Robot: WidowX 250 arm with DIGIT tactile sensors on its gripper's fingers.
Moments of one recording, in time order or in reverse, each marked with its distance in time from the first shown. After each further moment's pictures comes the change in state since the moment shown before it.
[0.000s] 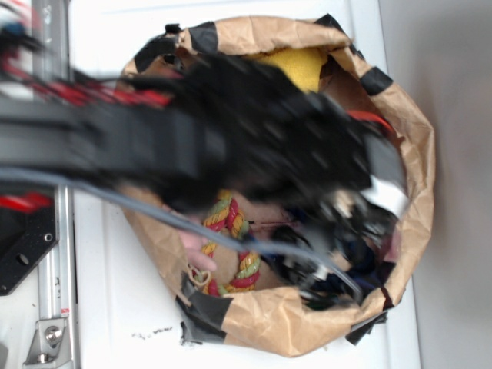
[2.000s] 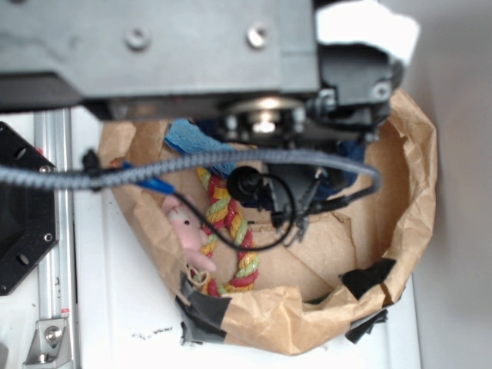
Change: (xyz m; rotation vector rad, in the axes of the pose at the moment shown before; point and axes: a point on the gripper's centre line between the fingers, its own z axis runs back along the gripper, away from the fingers) arm -0.040 0.030 0.142 0.190 -0.004 0.455
